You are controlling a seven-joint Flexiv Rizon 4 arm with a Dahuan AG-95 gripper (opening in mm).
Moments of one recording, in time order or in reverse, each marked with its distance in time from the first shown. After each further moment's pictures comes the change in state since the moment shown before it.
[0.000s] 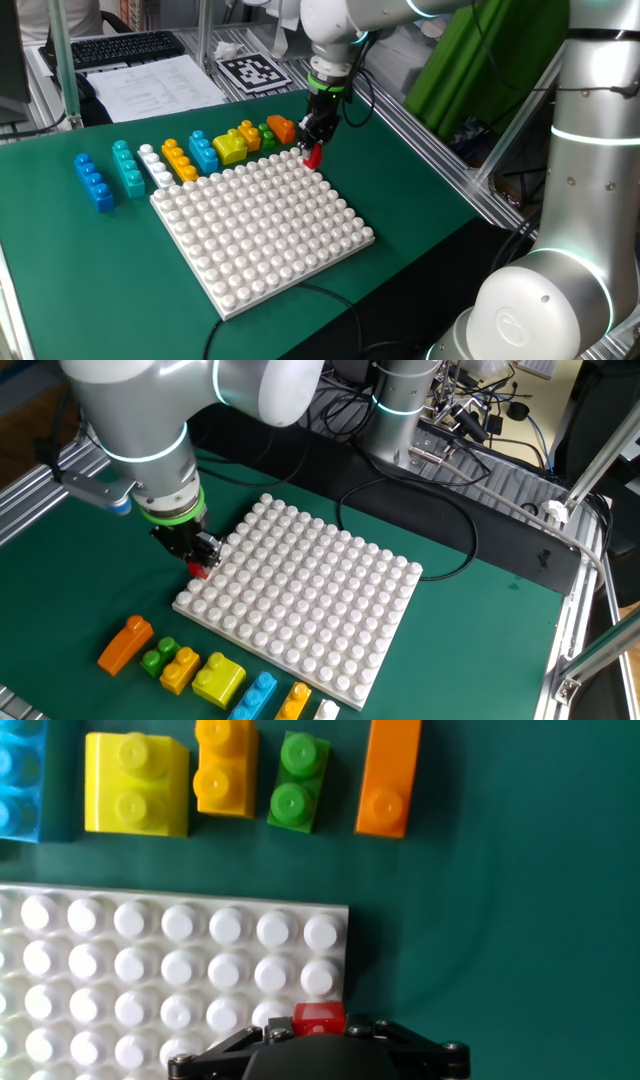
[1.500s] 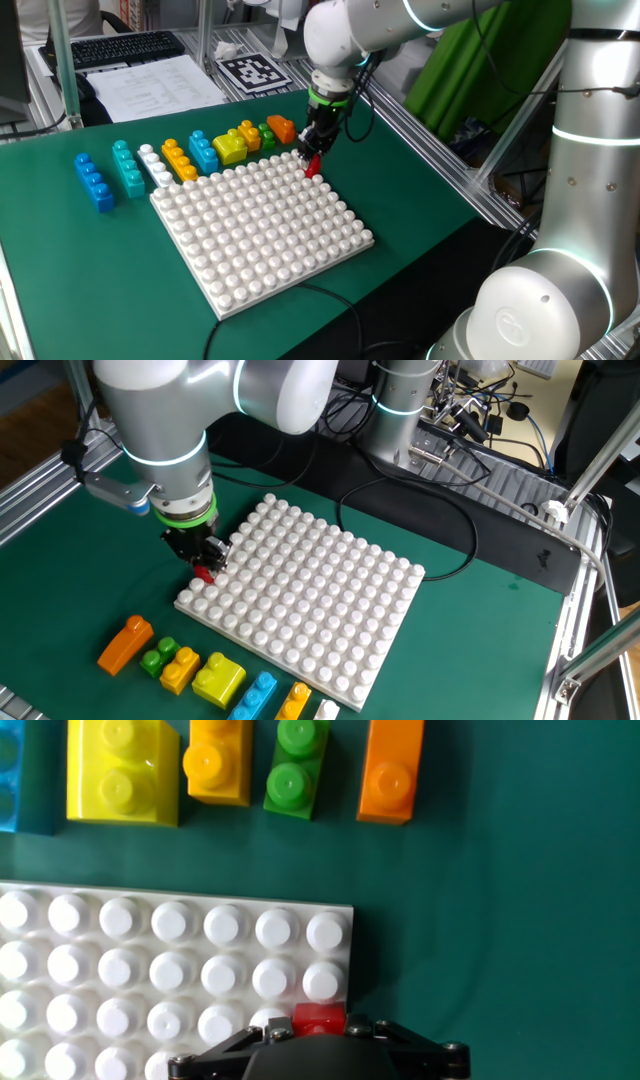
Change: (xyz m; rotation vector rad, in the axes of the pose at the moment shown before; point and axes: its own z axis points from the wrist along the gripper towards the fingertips) arm 0.002 0.002 0.030 0.010 -0.046 0.017
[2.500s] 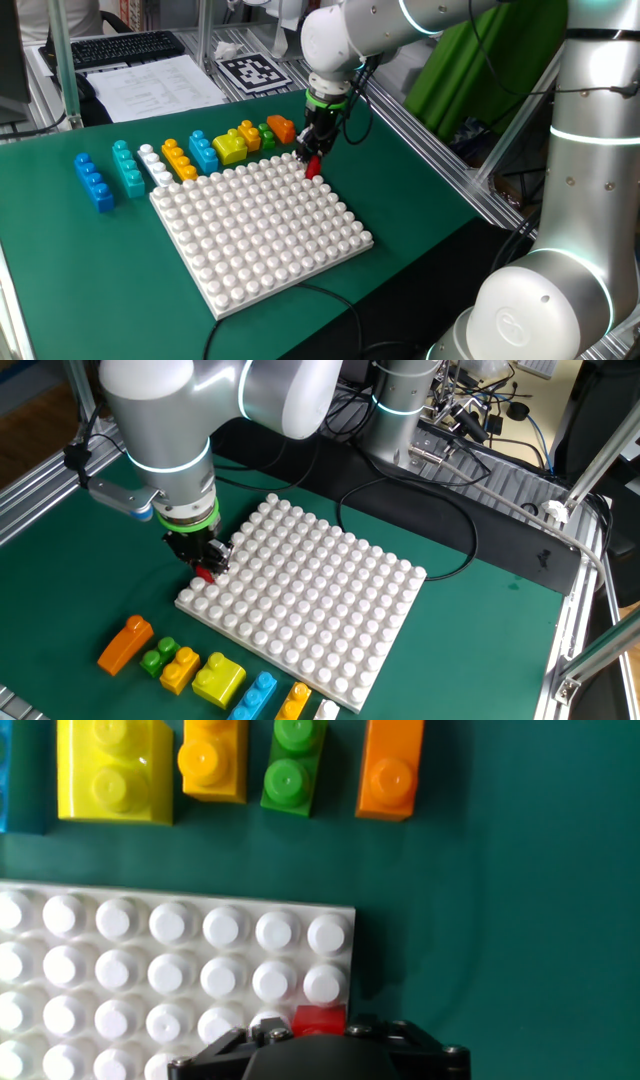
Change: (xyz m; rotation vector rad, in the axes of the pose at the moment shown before) arm 0.001 0.003 0.000 0.009 0.020 0.007
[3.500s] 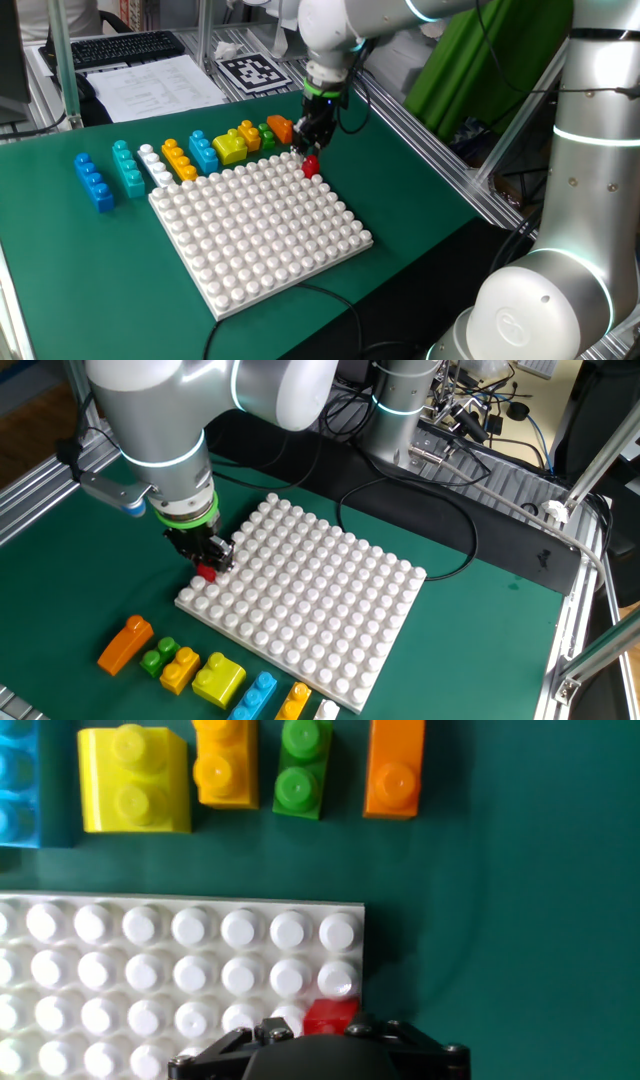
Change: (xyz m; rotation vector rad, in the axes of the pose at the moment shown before) arm -0.008 0.010 -0.034 -0.030 0.033 0.054
